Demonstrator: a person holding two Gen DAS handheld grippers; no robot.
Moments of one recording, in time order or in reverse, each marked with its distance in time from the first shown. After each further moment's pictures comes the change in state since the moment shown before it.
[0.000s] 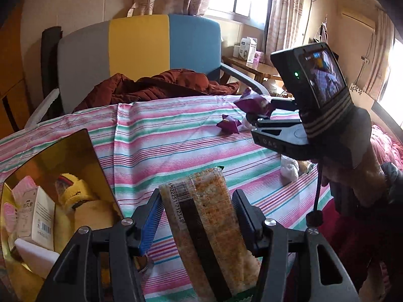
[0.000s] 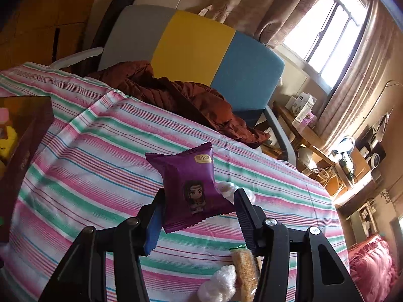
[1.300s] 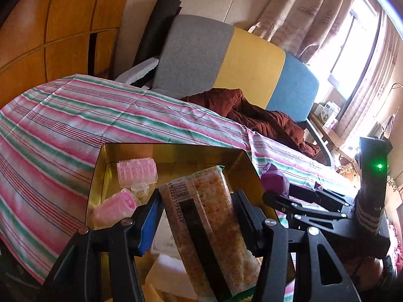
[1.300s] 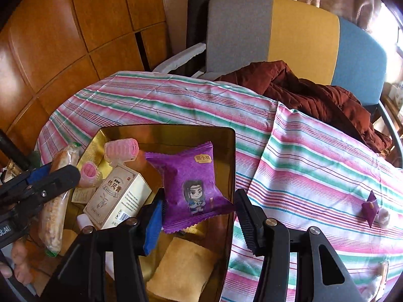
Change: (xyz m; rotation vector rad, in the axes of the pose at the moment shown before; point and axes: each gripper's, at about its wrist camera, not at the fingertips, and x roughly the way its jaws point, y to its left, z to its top) left arm -0.064 0.241 -0.007 -0.481 -0.073 0.200; right arm -0.018 0.206 0.093 0.032 0.106 0.604
